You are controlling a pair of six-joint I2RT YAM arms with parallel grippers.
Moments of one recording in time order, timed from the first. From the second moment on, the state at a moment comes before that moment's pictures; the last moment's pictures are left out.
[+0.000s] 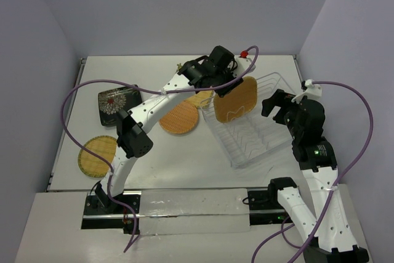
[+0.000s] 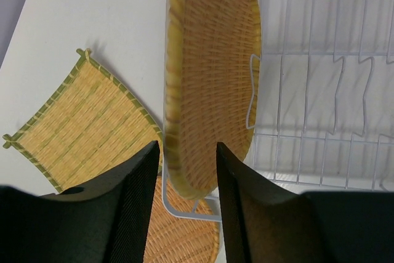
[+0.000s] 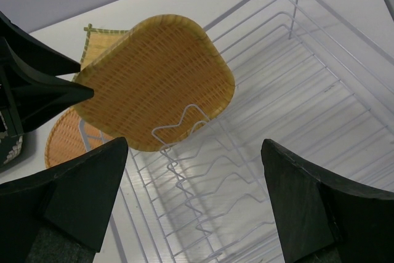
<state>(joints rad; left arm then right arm) -0.90 2.22 2.40 -0.90 0.02 0.29 0.08 0.66 0.89 -0.55 0.07 0.37</state>
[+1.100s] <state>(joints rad) -0.31 1.27 1.35 -0.45 0.06 -0.23 0.08 0.65 0.89 -0.55 0.00 0.37</state>
